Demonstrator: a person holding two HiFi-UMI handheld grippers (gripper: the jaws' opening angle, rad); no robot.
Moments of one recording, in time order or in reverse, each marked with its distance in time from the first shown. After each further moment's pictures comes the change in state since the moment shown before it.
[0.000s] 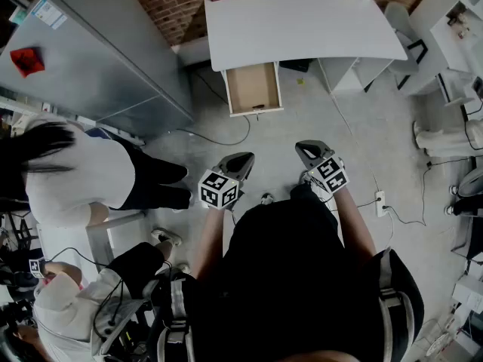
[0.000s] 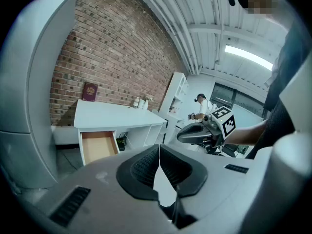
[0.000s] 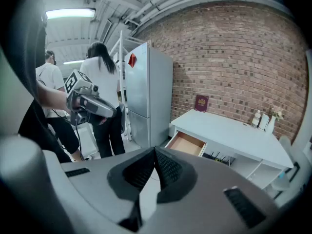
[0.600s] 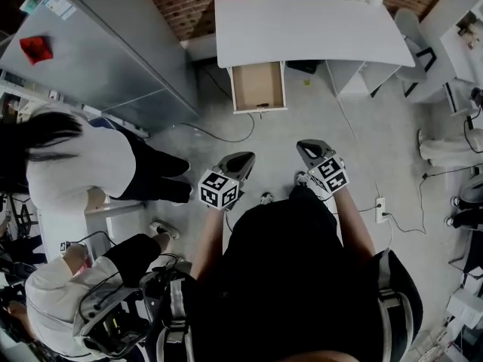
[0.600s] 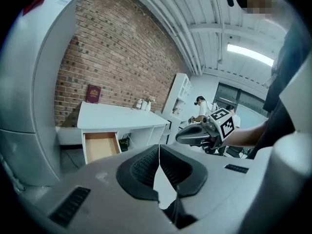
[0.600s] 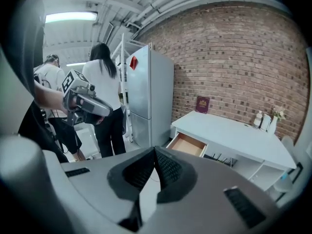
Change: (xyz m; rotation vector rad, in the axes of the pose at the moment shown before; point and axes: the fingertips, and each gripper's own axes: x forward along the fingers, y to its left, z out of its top) left arm -0.001 -0.017 0.001 0.003 -0.010 0.039; right arm -0.007 -0.006 -0.007 0.003 -0.028 0.009
